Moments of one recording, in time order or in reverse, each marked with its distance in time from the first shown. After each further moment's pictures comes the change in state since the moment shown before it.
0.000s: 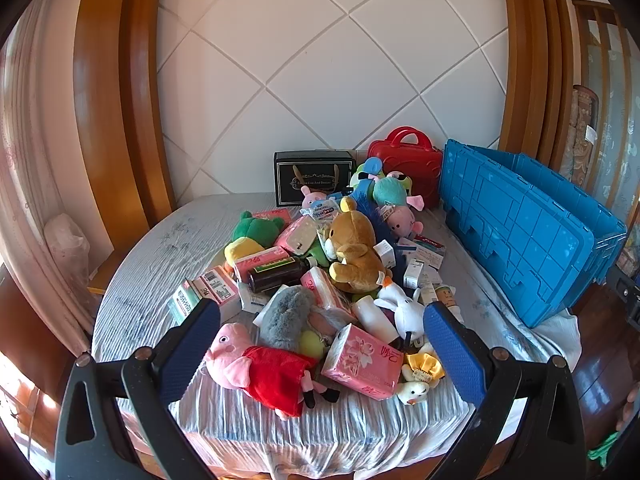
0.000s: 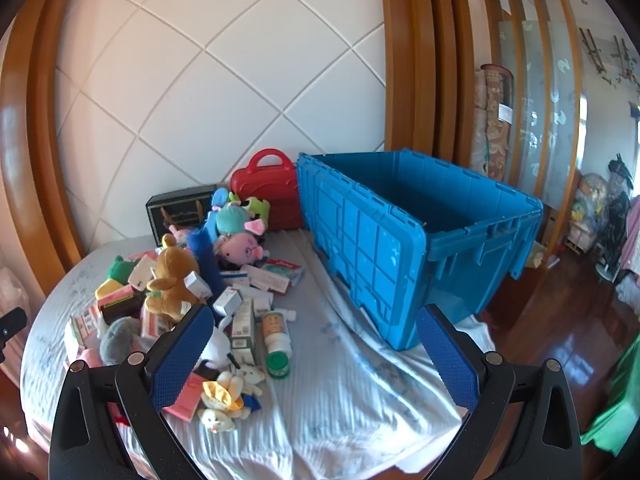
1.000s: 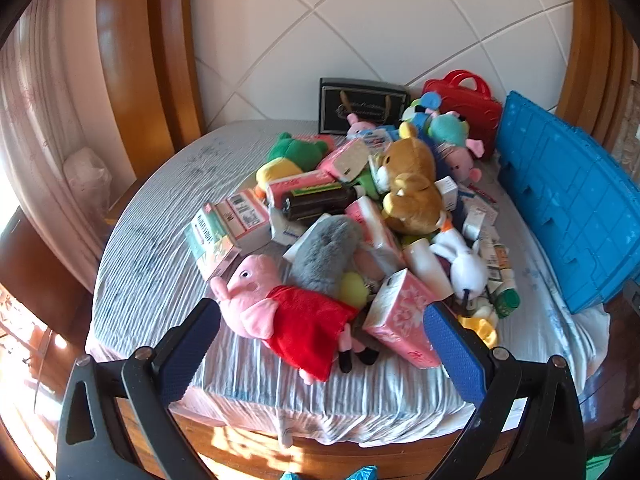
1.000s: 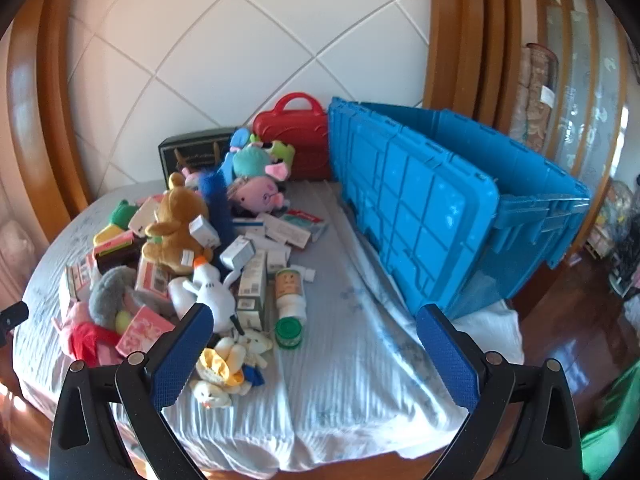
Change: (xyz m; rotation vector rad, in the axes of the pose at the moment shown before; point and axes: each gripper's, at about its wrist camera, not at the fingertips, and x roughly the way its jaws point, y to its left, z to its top) left arm 0.085 0.034 -0.046 -0.112 0.244 0.138; right arm 0.085 0.023 -0.026 -0.109 0.184 0.082
